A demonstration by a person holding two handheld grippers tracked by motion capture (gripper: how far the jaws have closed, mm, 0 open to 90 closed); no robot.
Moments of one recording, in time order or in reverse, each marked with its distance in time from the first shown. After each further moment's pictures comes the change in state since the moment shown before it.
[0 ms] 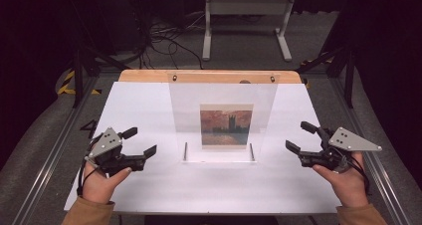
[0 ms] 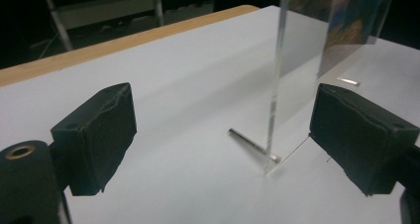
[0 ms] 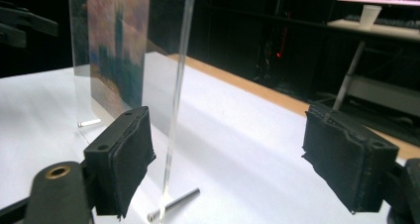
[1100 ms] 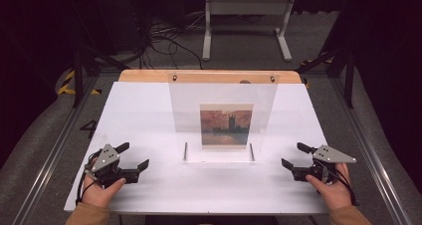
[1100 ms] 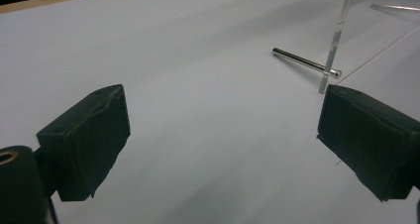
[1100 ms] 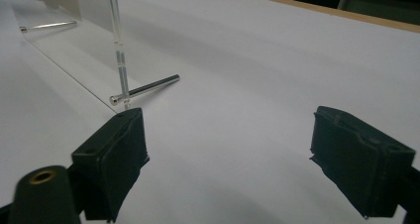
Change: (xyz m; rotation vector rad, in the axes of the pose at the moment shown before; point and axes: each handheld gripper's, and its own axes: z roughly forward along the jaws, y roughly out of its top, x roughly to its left) left arm 0.018 -0.070 0.011 0.076 0.049 -0.010; right arm -0.003 -0.088 0.013 0.215 -0.060 0.086
